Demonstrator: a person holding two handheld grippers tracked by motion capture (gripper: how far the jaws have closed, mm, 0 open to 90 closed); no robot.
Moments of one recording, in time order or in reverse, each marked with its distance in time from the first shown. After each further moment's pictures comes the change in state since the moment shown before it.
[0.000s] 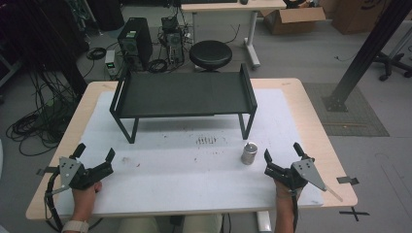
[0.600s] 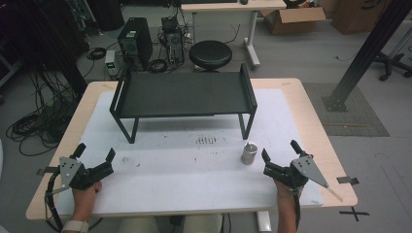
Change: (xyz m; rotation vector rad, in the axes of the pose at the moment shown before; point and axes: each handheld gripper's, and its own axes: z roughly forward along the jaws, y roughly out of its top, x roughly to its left) left arm 0.000 0.000 0.000 0.004 0.000 0.002; right arm 0.006 0.018 0.000 0.023 0.068 0.000
